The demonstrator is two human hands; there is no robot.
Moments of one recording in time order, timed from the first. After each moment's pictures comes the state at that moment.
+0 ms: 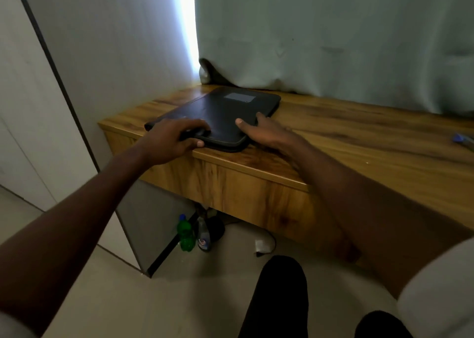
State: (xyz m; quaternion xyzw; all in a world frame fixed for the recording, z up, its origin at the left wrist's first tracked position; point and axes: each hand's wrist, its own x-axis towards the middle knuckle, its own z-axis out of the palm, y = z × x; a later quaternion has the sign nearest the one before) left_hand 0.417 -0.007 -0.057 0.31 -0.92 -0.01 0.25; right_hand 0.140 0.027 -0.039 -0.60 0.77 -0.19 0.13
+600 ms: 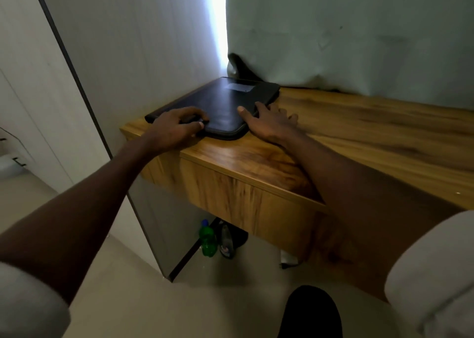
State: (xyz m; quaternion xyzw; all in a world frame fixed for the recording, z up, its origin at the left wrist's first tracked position) left_hand 0.457 -0.087 -0.049 0.45 -0.82 -0.15 0.31; right_hand 0.189 -0.098 -0.055 -0.63 0.75 -0.21 0.06
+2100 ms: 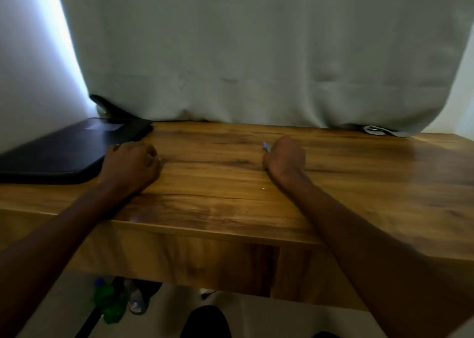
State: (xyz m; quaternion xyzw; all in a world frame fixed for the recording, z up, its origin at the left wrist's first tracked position) left_hand 0.230 -0.027 -0.045 0.43 -0.85 0.09 0.29; right_hand -0.079 0.115 -0.042 -0.37 0.85 -0.36 -0.11
